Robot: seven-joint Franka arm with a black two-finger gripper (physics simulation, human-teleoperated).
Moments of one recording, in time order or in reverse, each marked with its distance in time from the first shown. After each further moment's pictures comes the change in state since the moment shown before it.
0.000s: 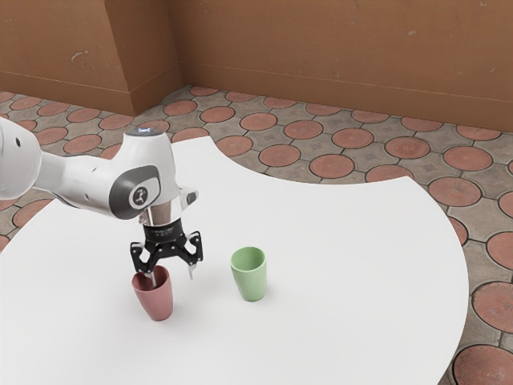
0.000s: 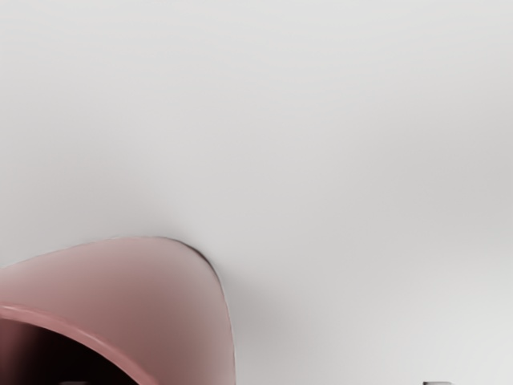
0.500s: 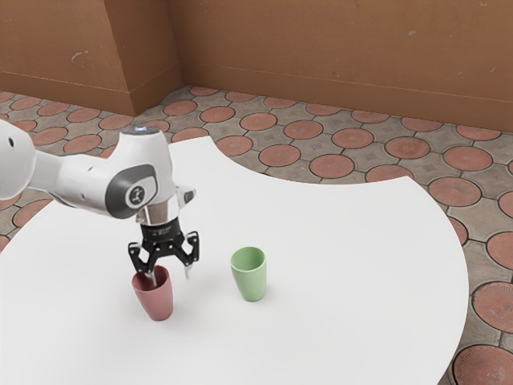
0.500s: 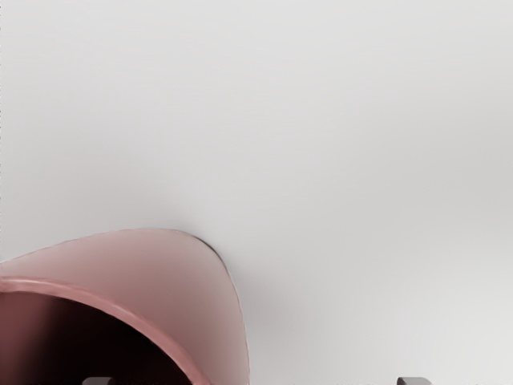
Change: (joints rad) arm 0.000 -0.027 0.002 -0.020 0.000 0.000 -0.001
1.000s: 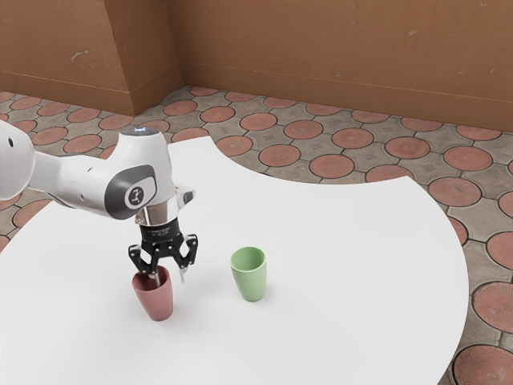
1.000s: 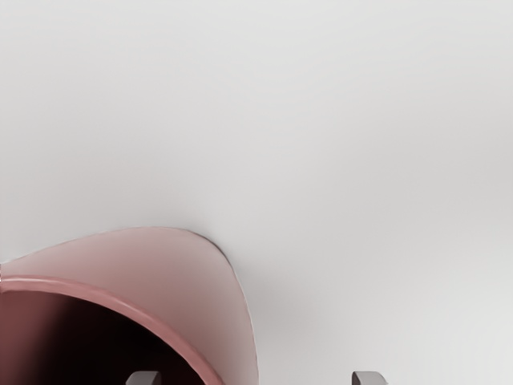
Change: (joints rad) arm 0.000 0.001 0.001 -0.002 0.000 0.000 -0.002
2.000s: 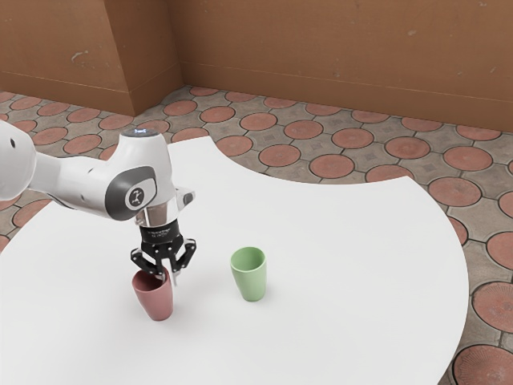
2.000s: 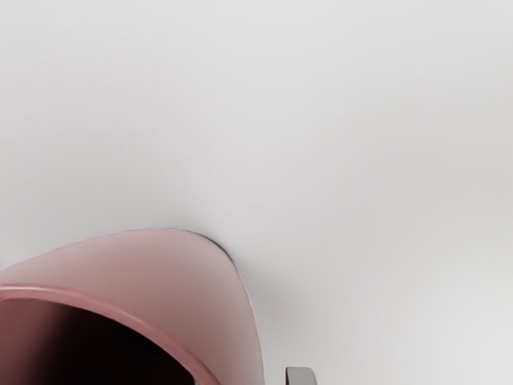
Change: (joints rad) arm 0.002 0.007 0.001 0.000 0.001 0.000 -0.002
